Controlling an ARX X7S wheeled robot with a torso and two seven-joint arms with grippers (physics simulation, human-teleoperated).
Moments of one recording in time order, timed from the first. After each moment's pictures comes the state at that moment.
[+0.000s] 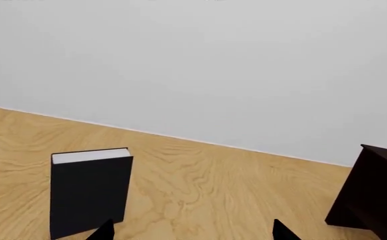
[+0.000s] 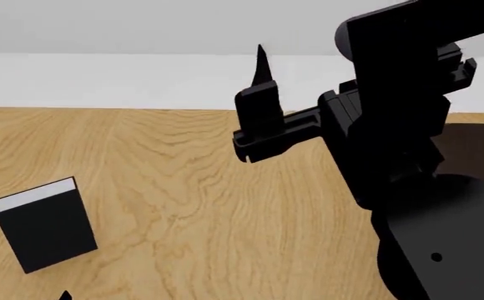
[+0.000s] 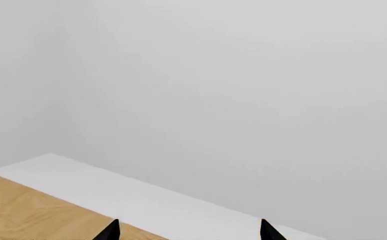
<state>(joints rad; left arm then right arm) 0.25 -0.25 0.03 0.91 -0.55 -0.56 -0.33 0.94 0.28 -0.04 -0.60 0.46 1.30 -0.02</state>
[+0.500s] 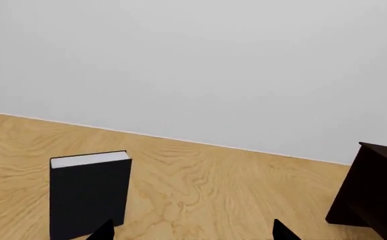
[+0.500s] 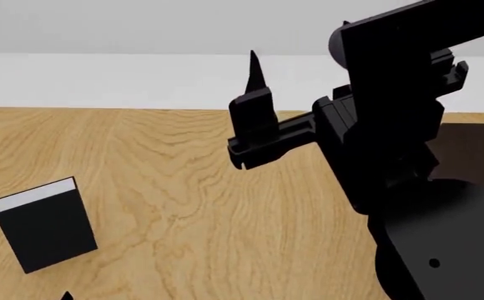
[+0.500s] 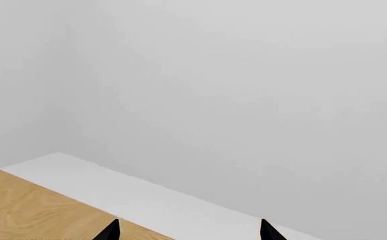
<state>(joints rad) 0.25 -0.29 0.07 0.90 -0.55 -0.52 -0.35 0.93 0.29 -0.05 -0.60 0.48 1.28 -0.03</state>
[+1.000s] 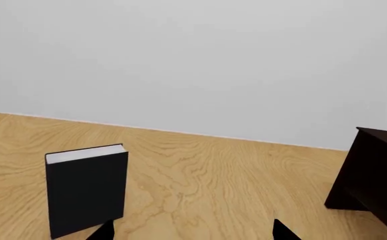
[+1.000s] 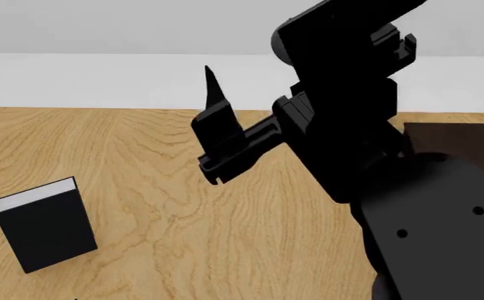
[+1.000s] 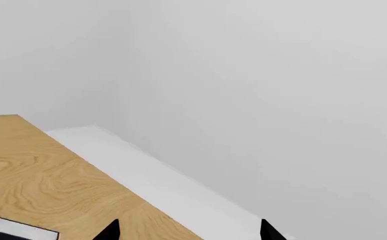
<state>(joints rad) 0.25 -0.16 0.00 0.95 -0.42 -0.68 -0.19 1.00 0.28 -0.17 -0.56 0.33 1.29 -0.28</state>
